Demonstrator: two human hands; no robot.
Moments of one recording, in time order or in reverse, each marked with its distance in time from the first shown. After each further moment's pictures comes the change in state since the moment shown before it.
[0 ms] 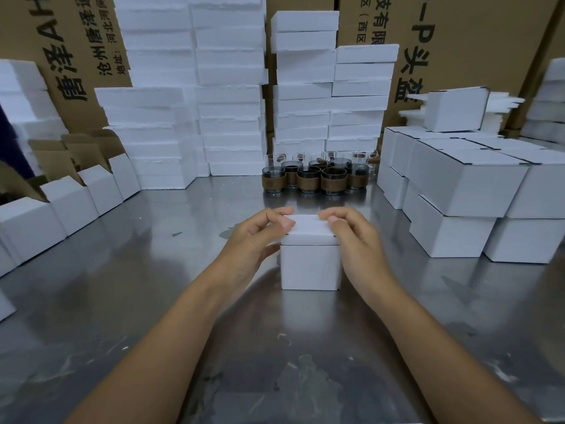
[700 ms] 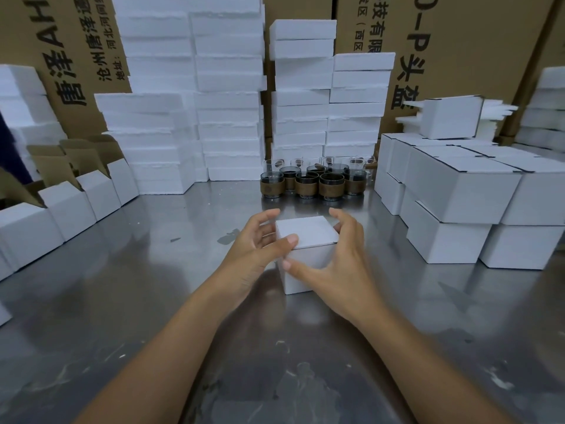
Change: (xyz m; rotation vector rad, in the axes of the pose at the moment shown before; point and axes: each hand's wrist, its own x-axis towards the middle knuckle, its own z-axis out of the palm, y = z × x) left_hand -0.004 -0.005 0.003 0.046 0.079 -0.047; right_hand -0.016 0.008 0.007 -0.462 -0.053 -0.086
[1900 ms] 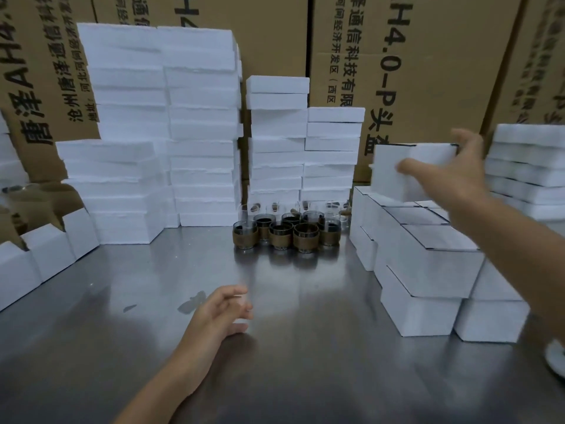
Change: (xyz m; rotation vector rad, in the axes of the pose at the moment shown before) left_hand 0.032 -0.020 -0.006 -0.037 0.132 -0.017; right_hand 0.176 -0.008 -0.190 0.095 0.495 0.109
